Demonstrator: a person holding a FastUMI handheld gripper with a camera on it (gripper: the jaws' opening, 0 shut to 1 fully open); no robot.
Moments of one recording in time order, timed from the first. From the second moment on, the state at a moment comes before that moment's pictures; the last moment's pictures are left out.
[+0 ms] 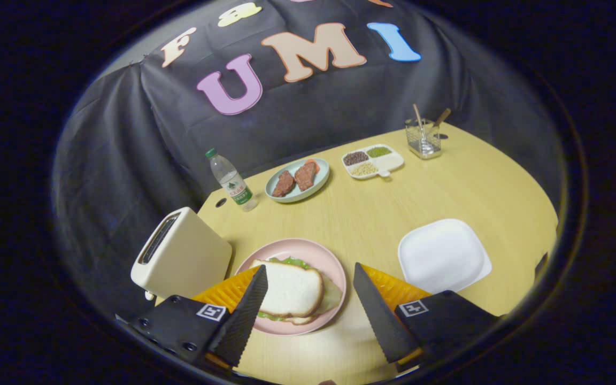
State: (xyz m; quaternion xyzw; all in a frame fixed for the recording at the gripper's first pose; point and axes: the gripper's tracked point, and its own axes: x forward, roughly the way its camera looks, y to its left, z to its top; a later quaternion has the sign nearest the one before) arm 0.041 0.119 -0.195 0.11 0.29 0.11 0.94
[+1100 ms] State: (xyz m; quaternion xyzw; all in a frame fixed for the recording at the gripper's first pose) arm 0.025 0.030 0.046 0.00 -0.04 0.13 0.99
